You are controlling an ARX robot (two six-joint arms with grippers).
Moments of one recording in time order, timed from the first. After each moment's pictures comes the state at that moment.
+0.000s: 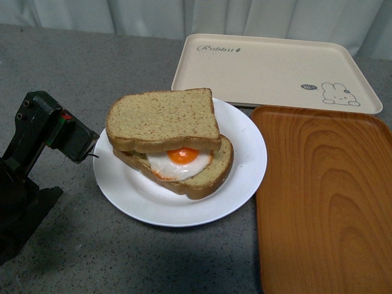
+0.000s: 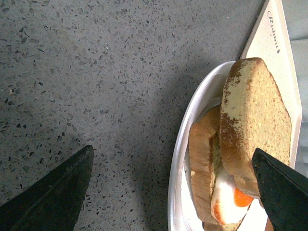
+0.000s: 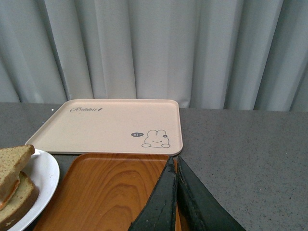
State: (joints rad) left arm -0.34 1.69 0.31 0.82 -0.12 -1.09; right arm 0.00 0.00 0.01 0.00 0.00 0.00
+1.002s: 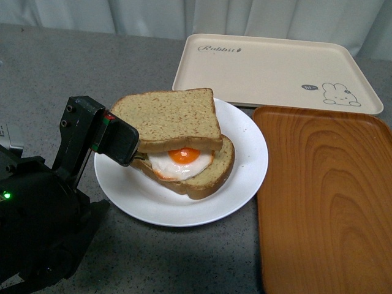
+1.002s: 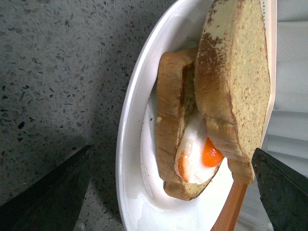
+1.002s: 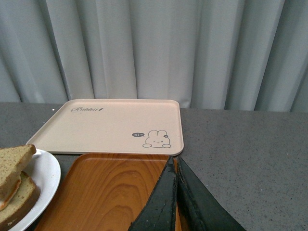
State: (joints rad) left arm -0.54 1.72 0.34 0.81 -0.18 -1.36; right arm 0.00 0.00 0.01 0.00 0.00 0.00
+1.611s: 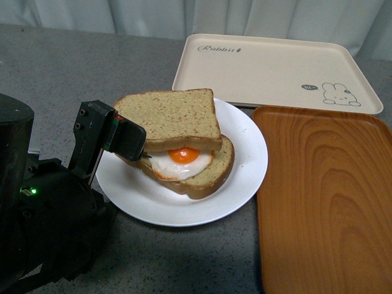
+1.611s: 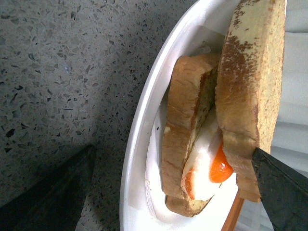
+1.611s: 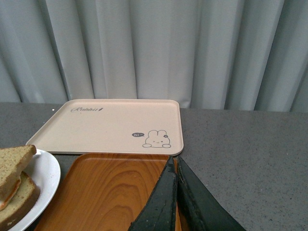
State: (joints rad) left arm -0.53 1.81 0.38 0.85 -0.19 -1.43; right arm 0.00 0.00 0.01 0.00 0.00 0.00
